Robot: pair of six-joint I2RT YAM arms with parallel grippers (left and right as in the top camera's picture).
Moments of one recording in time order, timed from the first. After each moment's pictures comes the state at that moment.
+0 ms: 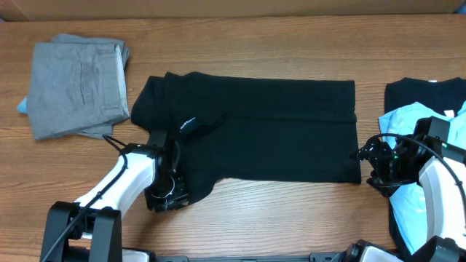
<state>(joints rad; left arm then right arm) -0.18 1.54 0.71 -0.93 0.22 -0.49 -0.42 1.35 0.87 -1.01 -0.38 0.46</state>
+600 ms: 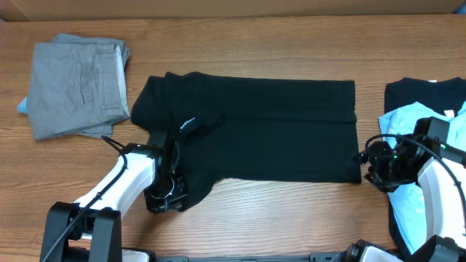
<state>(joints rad) -0.18 1.53 0.71 -0.95 0.22 -0.52 -0.42 1.35 0.84 -0.95 -0.38 0.48</state>
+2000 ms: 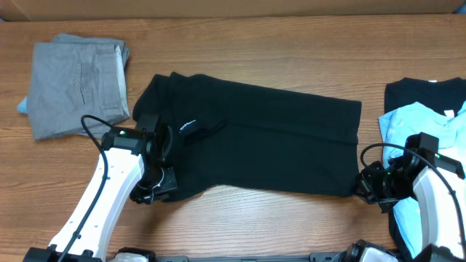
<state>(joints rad) -0.18 1.38 0.96 -1.30 0.07 -0.44 -0.42 1.28 0.77 -1.13 -0.35 0.52</state>
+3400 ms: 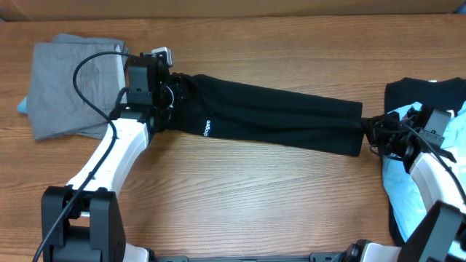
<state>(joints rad) -0.12 1.65 1.07 -0.10 0.22 -0.37 -0.41 1.51 0.77 -0.21 -0.54 0.87</state>
